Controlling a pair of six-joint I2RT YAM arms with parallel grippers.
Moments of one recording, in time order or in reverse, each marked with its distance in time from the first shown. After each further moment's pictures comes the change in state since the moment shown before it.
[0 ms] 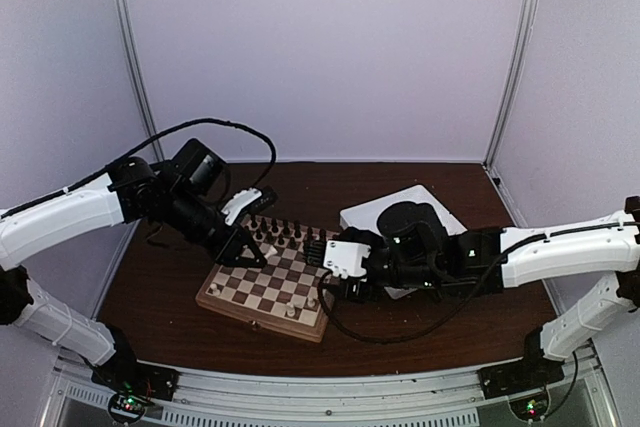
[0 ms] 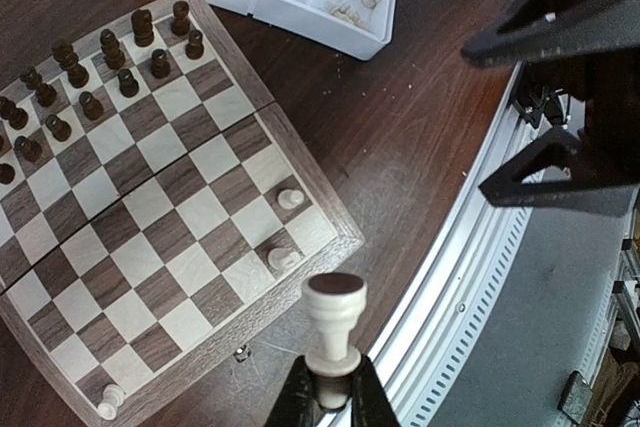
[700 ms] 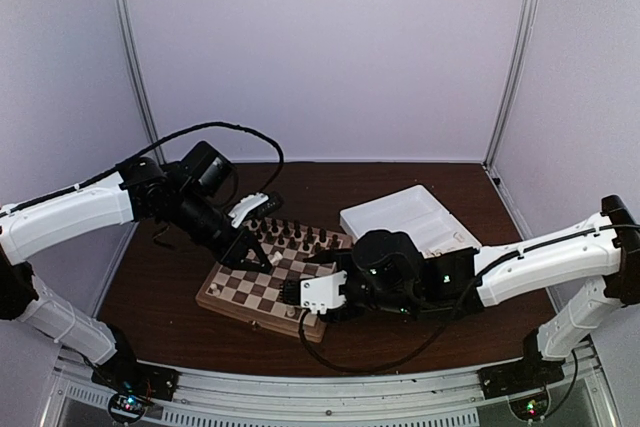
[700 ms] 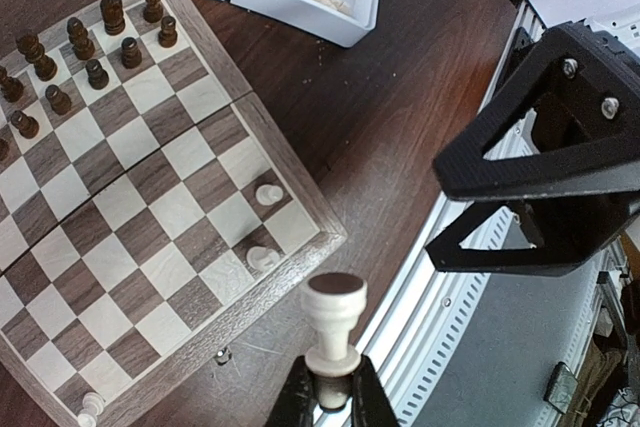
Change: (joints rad) left arm 0.000 0.058 0.013 0.000 0.065 -0.001; right arm 0.113 0.130 0.000 0.145 0.133 -0.268
